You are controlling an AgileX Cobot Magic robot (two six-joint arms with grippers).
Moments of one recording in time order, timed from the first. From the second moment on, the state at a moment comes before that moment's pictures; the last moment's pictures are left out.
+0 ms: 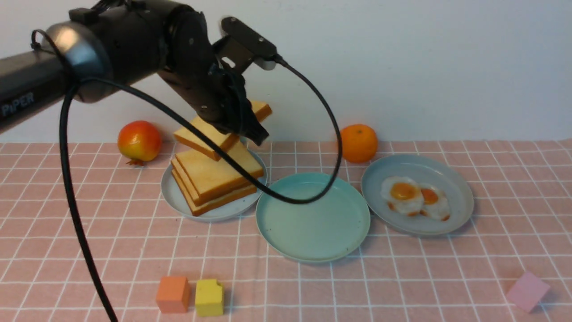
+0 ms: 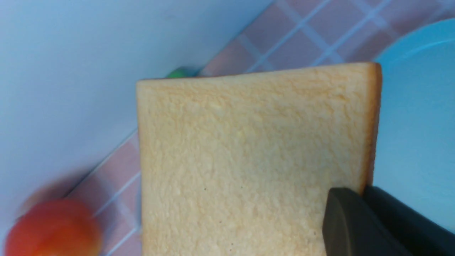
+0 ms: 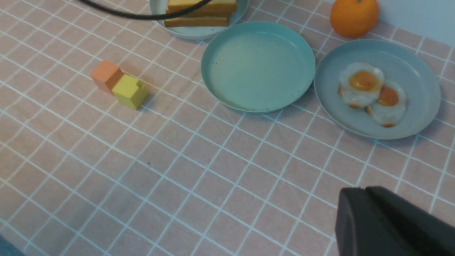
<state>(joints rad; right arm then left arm) 0.42 0.68 -1.00 0.15 1.04 -0.19 -0.45 1.89 -1.70 0.00 0.75 0.33</state>
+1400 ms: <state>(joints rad) 0.42 0.51 -1.00 0.14 1.14 -0.09 -0.69 2.05 -1.58 0.02 0.61 0.28</state>
